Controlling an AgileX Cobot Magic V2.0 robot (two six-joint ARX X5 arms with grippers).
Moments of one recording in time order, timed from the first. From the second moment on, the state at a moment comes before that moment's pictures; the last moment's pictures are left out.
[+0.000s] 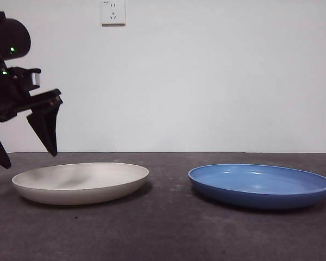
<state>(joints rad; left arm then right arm) -0.14 1.63 1.08 -0.56 0.21 -0.09 0.11 0.81 0.98 -1.09 -0.45 -0.07</state>
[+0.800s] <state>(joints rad) -0.15 1.72 1.08 -0.52 0.18 -0.09 0.11 0.81 0.98 -1.08 -0.45 -0.07</state>
